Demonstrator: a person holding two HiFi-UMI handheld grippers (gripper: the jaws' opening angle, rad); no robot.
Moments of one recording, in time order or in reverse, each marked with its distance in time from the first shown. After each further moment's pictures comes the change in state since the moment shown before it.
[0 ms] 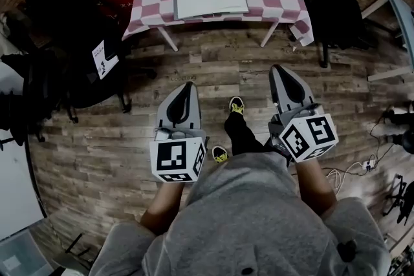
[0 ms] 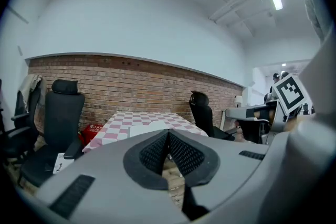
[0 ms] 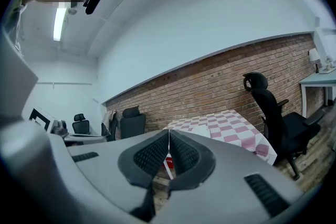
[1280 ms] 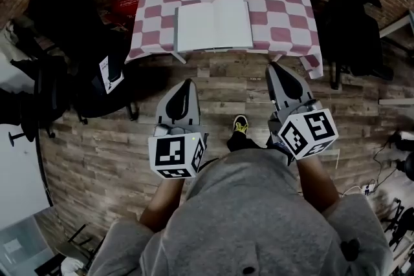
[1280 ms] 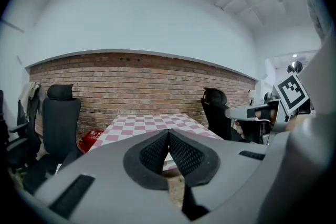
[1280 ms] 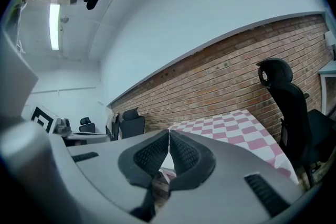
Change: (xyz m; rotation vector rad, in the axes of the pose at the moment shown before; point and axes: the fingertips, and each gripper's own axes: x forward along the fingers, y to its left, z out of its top) left arm 0.155 0.021 0.059 0.022 0.050 0.100; right arm 0.141 -0.096 0.048 0.034 0.041 0.120
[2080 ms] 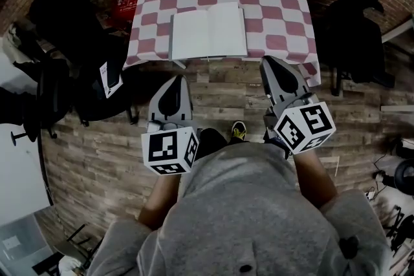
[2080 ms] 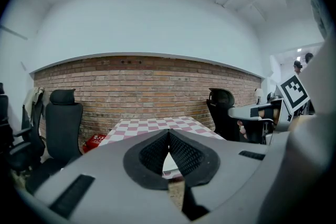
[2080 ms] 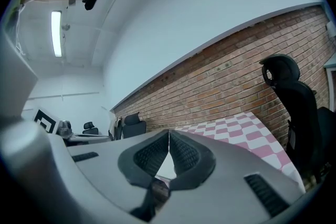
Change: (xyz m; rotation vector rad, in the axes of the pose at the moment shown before) left arm 0.033 0.000 0.019 0.019 -0.022 0.066; right arm 0.023 -0.032 0.018 0.021 -0.039 0.053
